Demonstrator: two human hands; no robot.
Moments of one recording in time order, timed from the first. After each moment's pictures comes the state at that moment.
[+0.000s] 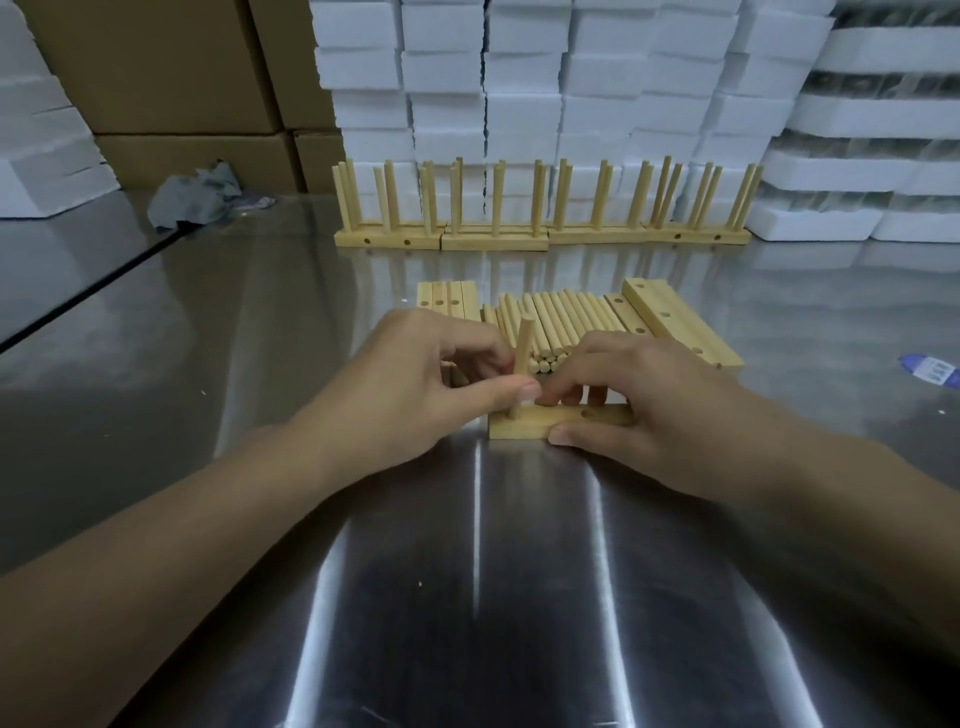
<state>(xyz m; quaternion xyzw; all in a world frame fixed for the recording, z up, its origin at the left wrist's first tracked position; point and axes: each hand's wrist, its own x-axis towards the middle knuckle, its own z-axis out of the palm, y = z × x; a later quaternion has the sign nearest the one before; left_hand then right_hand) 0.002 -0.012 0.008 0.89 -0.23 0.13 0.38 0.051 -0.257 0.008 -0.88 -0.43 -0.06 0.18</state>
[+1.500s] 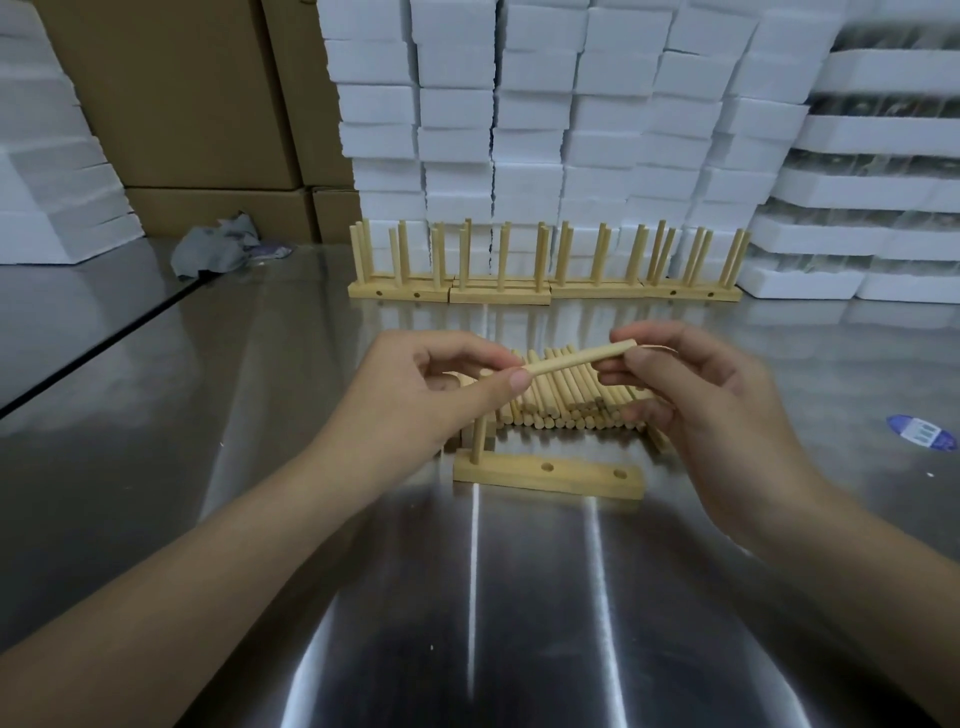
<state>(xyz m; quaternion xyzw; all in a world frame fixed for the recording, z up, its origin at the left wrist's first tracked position) 0.004 -0.010 0.024 0.79 -0.11 0.15 0.58 0.045 -0.253 0.018 -0.65 -0.16 -0.04 0.74</state>
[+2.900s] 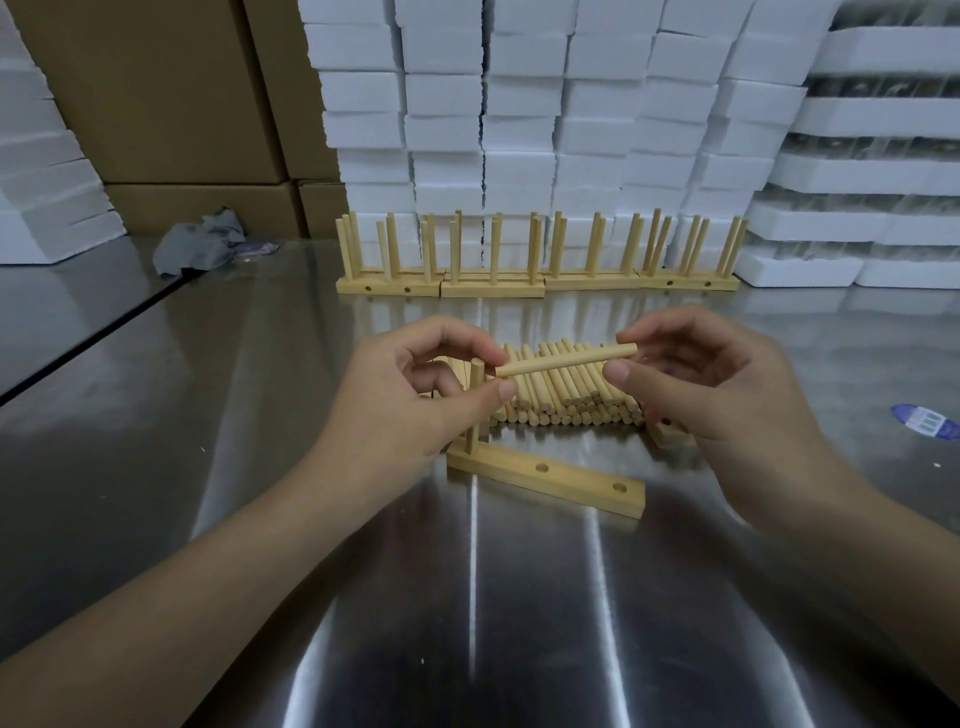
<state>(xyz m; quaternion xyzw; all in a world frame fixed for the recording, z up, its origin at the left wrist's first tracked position) 0.008 -0.014 0.011 0.76 -0.13 0.19 0.61 0.048 -0.262 0.019 -0.68 -0.23 -0.07 0.69</state>
